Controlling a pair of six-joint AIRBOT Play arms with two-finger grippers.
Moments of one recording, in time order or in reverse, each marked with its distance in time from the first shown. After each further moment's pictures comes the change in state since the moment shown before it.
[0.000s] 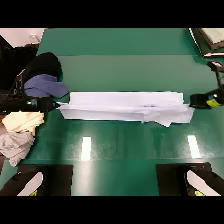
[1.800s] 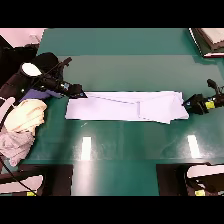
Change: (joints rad) left arm -0.264 -0.492 0.363 -0.144 -0.031 0.053; right arm -0.480 -0.622 0.053 0.532 0.056 -0.428
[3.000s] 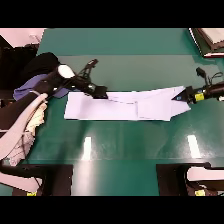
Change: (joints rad) left arm -0.274 -0.253 0.216 -0.013 0.142 -0.076; right arm 0.216 0.156 0.023 0.124 0.005 0.018
